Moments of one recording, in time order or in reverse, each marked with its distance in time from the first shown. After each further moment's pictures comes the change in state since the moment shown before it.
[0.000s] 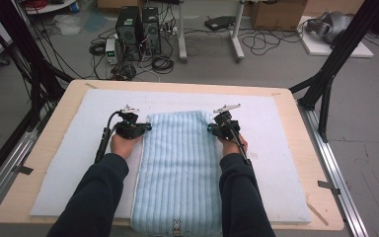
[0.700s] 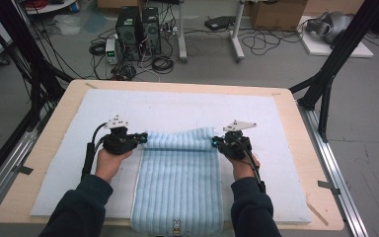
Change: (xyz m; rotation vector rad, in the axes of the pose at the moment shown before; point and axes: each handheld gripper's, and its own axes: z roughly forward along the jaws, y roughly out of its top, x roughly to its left) left arm -0.030 -0.027 -0.068 -0.076 -0.151 0.061; right arm 0.032 -0.041 -0.069 -0.107 0.067 -0.043
